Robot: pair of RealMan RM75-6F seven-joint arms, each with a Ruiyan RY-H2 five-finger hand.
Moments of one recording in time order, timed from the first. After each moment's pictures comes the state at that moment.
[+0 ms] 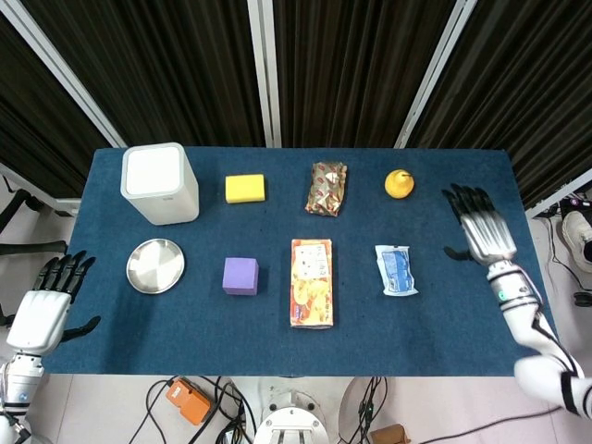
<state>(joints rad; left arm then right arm) -0.10 -1.14 0.00 -1.58 1.56 1.46 0.07 0.55 -1.26 0.27 -1.37 -1.26 0.93 -0.11</state>
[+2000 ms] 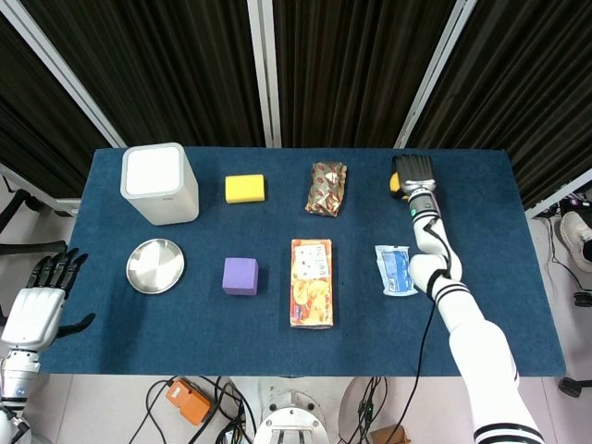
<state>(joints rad) -0.11 -1.12 -0.01 -1.60 1.50 1.43 0.07 1.11 -1.93 0.38 -0.20 -1.06 0.41 -0.06</state>
